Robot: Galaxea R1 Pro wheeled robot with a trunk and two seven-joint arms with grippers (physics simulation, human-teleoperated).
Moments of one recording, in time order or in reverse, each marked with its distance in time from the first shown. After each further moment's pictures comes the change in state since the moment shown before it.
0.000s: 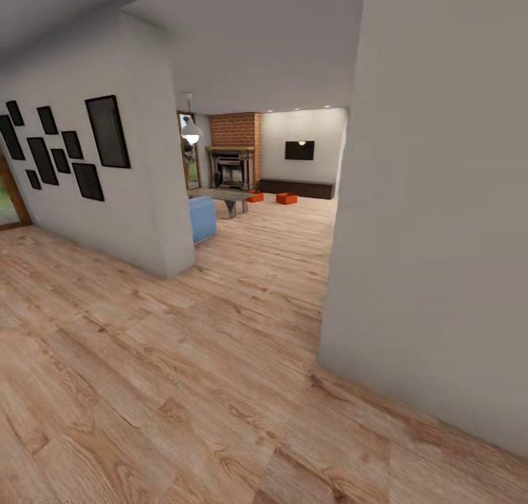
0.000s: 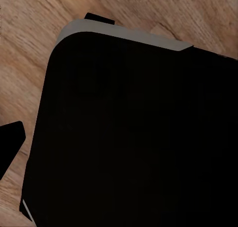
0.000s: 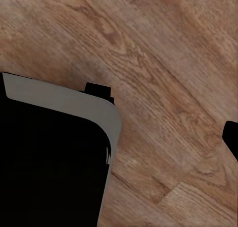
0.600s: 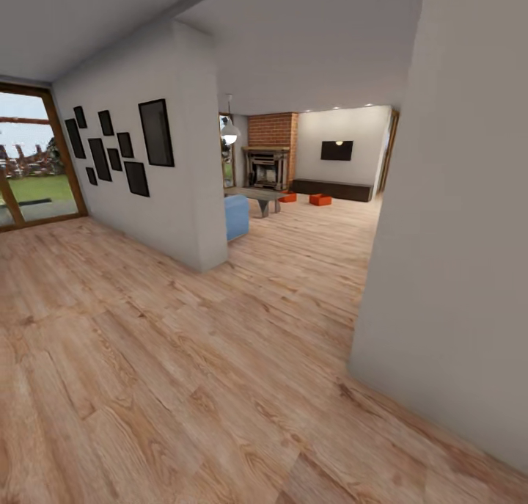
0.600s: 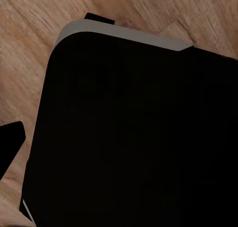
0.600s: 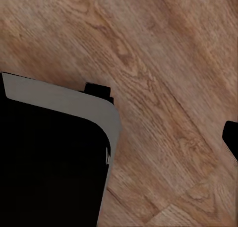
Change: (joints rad) left arm 0.000 0.000 0.000 0.000 0.000 0.000 0.000; right arm 0.000 0.000 0.000 0.000 0.000 0.000 -0.002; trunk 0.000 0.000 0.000
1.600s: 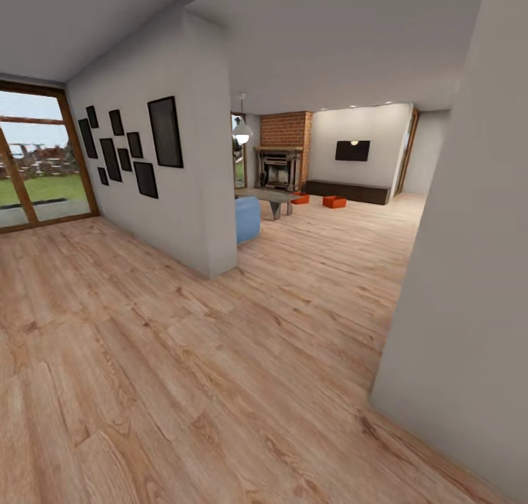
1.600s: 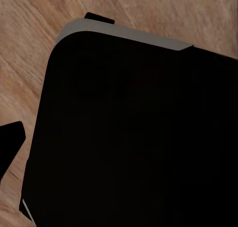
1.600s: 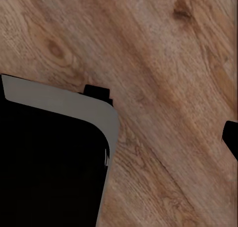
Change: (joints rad) left arm 0.000 0.000 -0.001 0.000 0.003 0.001 0.000; right arm 0.000 -0.002 0.000 0.000 0.001 -0.008 0.000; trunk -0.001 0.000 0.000
